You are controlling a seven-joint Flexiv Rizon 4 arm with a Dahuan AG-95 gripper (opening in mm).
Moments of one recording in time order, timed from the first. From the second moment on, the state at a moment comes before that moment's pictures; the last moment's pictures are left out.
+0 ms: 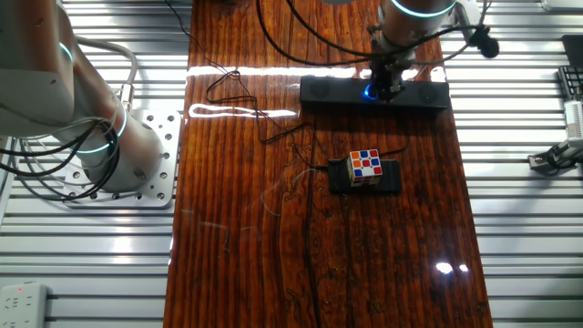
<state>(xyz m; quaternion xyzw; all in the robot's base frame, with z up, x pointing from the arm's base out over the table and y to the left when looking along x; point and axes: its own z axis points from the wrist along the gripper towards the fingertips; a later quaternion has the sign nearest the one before) 0.537 0.130 0.075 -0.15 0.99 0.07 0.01</state>
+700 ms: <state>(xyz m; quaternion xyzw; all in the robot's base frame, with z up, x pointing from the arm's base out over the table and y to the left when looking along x) 0.537 0.132 0.078 -0.43 0.90 0.03 0.02</state>
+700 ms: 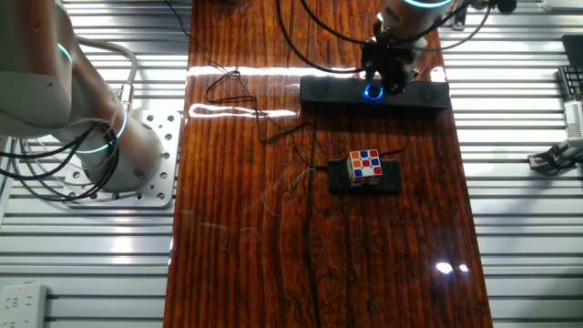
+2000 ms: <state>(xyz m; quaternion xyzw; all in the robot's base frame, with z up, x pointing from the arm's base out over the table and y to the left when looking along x) 0.535 0.132 0.080 -0.54 0.84 0.04 0.07</state>
